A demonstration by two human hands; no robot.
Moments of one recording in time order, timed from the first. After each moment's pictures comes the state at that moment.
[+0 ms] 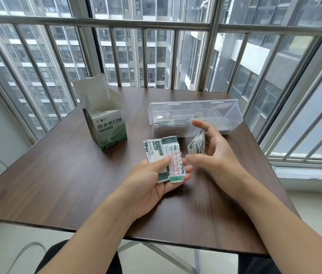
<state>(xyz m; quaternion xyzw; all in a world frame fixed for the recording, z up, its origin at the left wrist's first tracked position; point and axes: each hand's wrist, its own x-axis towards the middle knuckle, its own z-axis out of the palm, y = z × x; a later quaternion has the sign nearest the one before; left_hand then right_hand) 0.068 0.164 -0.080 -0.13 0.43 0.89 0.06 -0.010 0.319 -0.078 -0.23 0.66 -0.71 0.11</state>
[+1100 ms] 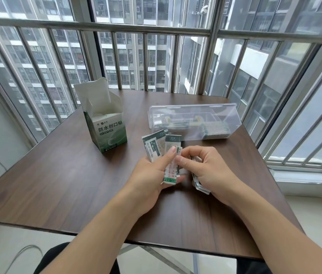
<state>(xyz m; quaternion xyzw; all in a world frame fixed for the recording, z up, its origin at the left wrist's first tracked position) 0.054 0.170 -0.080 -0.13 0.50 0.86 -0.02 -0.005 0.305 -0.084 -0.20 0.71 -0.65 0.14</state>
